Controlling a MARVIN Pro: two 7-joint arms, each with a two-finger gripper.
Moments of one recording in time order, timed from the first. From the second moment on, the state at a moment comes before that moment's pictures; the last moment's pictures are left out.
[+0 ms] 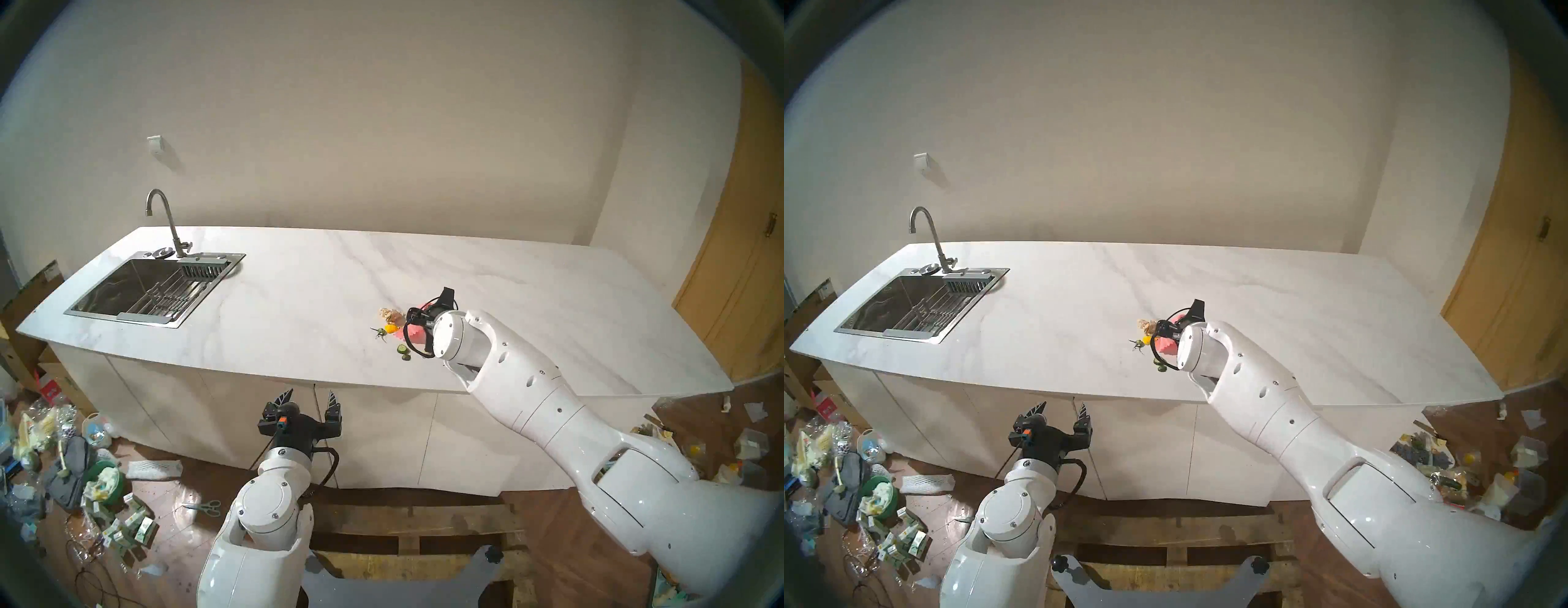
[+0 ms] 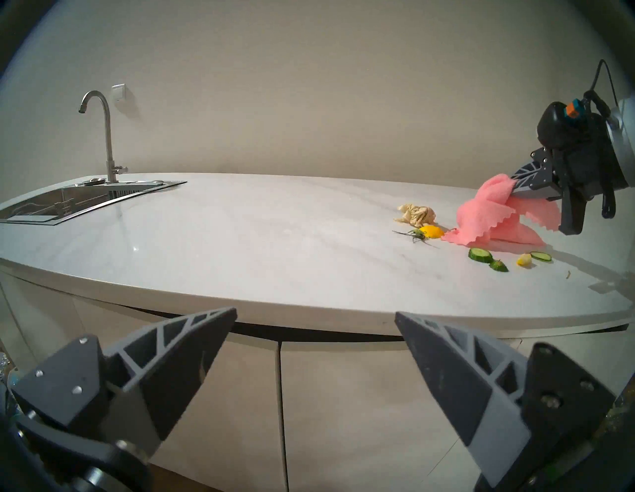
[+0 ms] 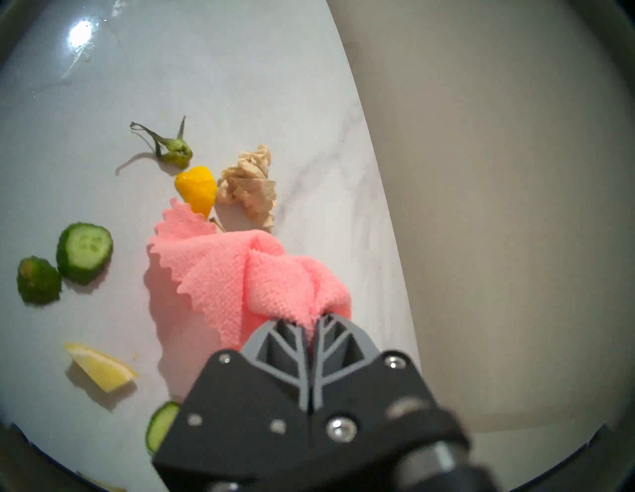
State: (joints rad) left arm 1.91 -1.57 -1.53 -1.77 -0.01 -0.01 0.04; right arm -0.89 -1.28 0.86 -1.24 -0.64 0.51 0.32
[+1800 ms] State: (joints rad) left arm 1.91 -1.57 -1.53 -1.77 -0.01 -0.01 0.04; right arm -1.27 -0.82 1.09 -1.84 -0.67 0.60 0.50
